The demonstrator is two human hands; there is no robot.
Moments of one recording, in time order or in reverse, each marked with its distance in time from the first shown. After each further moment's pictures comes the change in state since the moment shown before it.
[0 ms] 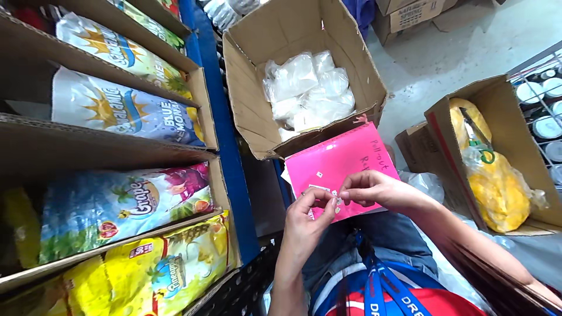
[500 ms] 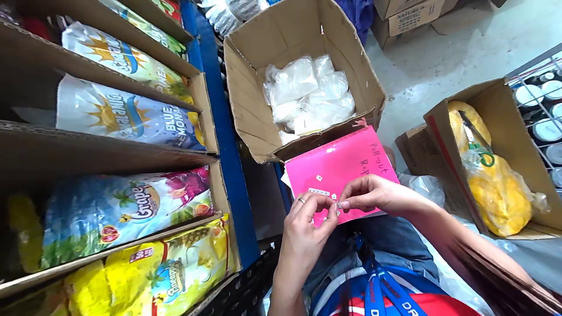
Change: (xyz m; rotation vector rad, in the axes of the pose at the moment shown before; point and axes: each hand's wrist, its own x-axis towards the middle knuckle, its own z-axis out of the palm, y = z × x) left_hand -0.001 0.011 0.003 0.364 0.056 0.130; right_hand -0.001 -0.002 -0.002 0.020 -0.034 0.037
